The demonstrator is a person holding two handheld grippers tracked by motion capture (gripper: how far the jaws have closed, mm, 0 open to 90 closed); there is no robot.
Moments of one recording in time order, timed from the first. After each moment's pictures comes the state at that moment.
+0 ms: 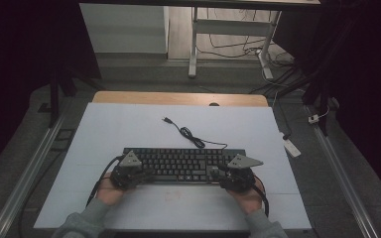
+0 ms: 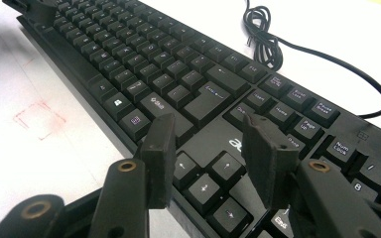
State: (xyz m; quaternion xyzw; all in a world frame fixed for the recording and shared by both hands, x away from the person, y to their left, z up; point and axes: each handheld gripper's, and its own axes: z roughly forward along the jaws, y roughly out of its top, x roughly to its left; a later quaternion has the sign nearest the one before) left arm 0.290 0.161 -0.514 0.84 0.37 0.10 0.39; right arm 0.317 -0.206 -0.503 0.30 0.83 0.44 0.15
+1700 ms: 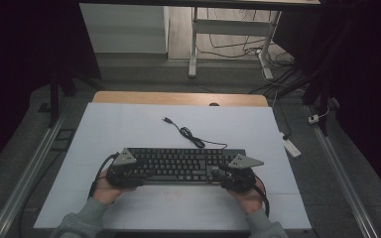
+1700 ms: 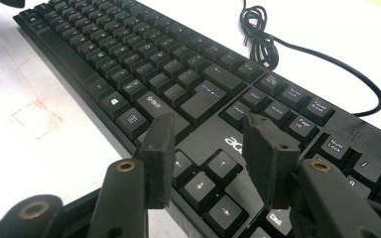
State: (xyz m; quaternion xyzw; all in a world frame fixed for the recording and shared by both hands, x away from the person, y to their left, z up) left arm 0.286 0.175 -0.500 0.81 0.39 0.13 0.42; right arm 0.317 -0.208 -0.503 0.30 0.83 0.44 0.16
